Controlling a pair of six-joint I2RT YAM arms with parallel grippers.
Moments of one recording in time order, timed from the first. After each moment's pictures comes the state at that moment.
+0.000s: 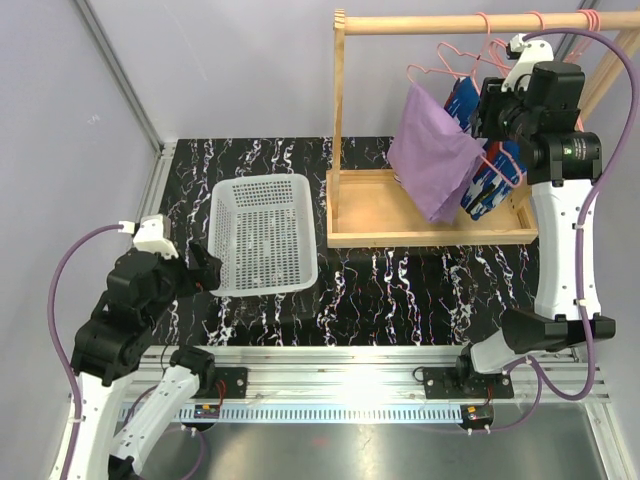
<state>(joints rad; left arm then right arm) -0.31 0.52 1.04 -0.99 -0.16 -0.35 0.04 1.53 2.11 -0.92 -0.03 0.01</state>
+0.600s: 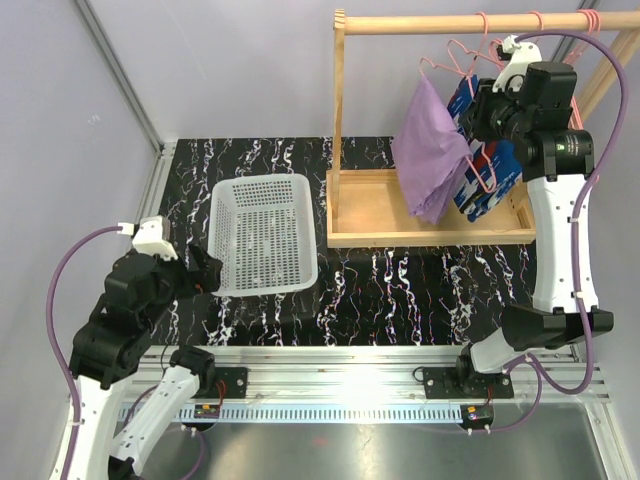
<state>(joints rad) -0.31 0.51 1.04 -0.99 -0.14 -0.35 0.04 1.55 2.09 -0.89 -0.18 0.05</state>
